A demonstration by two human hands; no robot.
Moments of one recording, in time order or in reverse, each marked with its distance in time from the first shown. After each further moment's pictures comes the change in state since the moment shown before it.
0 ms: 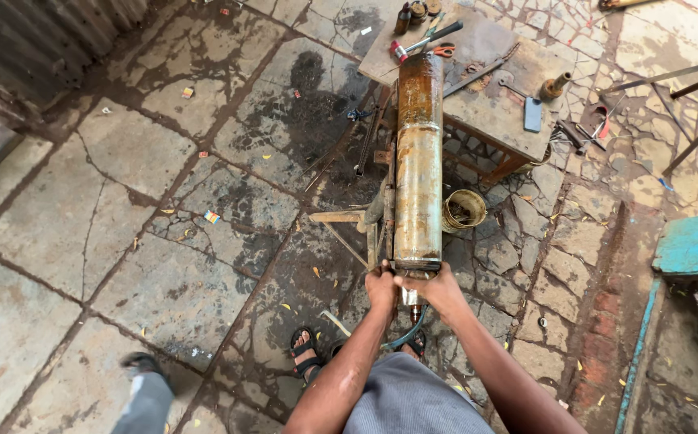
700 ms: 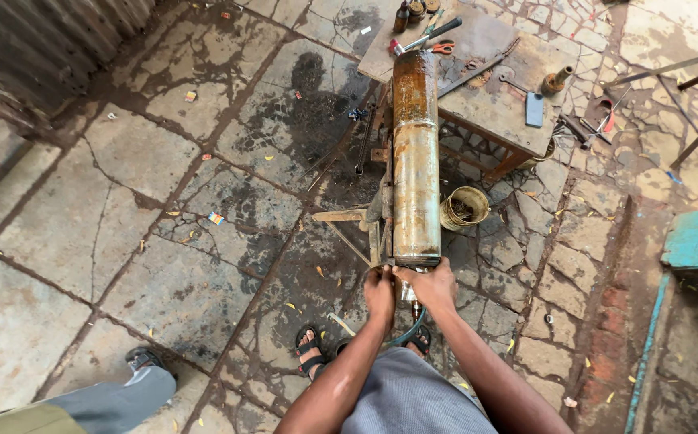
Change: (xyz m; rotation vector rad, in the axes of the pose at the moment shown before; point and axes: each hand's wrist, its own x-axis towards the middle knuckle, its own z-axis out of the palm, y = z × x) left_hand -0.058 0.019 -0.020 -0.009 0.020 0.210; right_hand -0.013 -0.010 0.008 -0.300 0.280 -0.006
